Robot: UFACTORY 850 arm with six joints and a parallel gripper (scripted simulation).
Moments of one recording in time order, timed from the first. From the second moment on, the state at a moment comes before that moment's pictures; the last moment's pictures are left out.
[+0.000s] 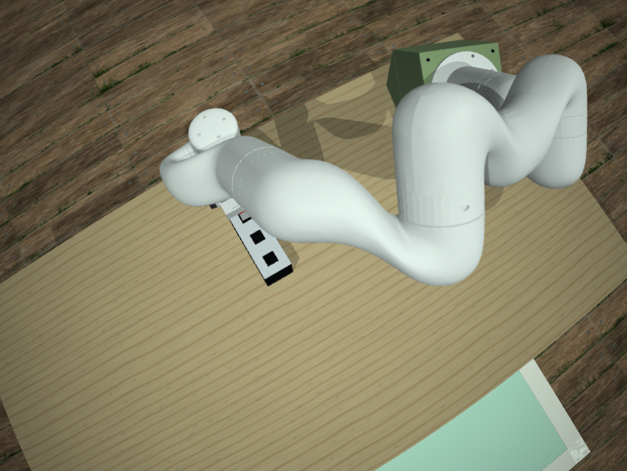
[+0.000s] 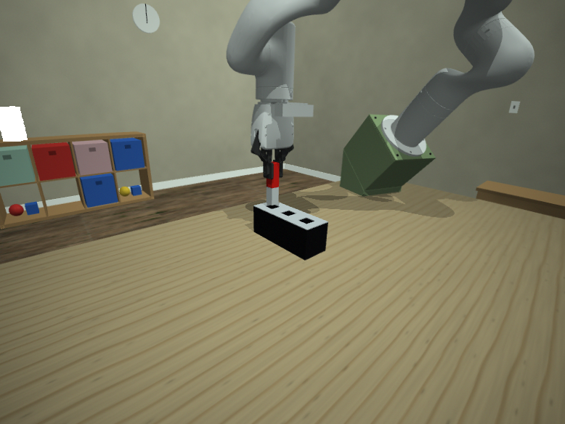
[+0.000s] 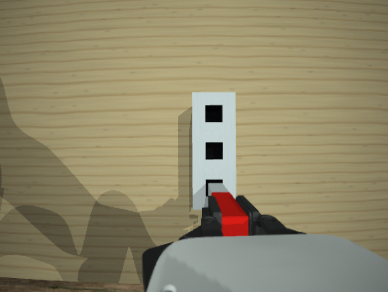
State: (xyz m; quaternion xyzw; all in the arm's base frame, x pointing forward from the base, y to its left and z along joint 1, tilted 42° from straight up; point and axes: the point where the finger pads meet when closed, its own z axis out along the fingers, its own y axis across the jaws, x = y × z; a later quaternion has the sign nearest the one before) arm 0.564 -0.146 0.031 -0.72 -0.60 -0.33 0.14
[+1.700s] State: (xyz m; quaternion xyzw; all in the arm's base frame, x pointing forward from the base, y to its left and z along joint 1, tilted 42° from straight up) arm 0.565 -0.144 0.028 -0.72 -0.60 -0.33 0.14
